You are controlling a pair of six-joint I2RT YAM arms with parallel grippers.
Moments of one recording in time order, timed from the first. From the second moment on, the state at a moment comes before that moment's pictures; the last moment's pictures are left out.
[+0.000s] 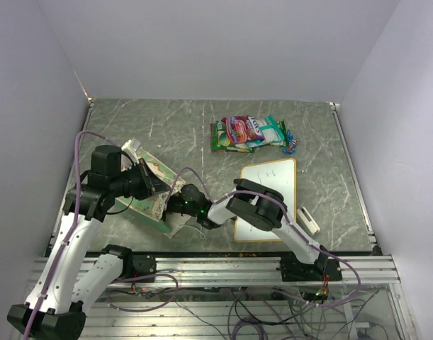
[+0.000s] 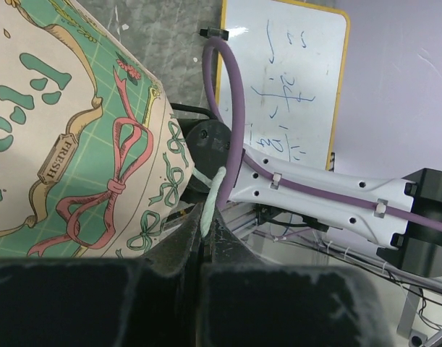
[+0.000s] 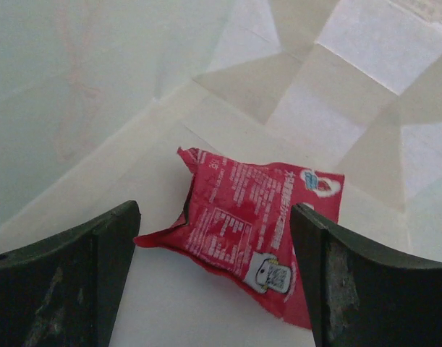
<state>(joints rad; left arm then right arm) -0.23 0.81 0.95 -0.83 0.51 -0.69 1.11 2.39 1.21 1.13 -0.32 -0.43</state>
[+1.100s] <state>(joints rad) -0.23 0.80 0.98 -0.88 0.38 -0.69 1.12 2.17 0.79 1.21 -0.14 -0.47</state>
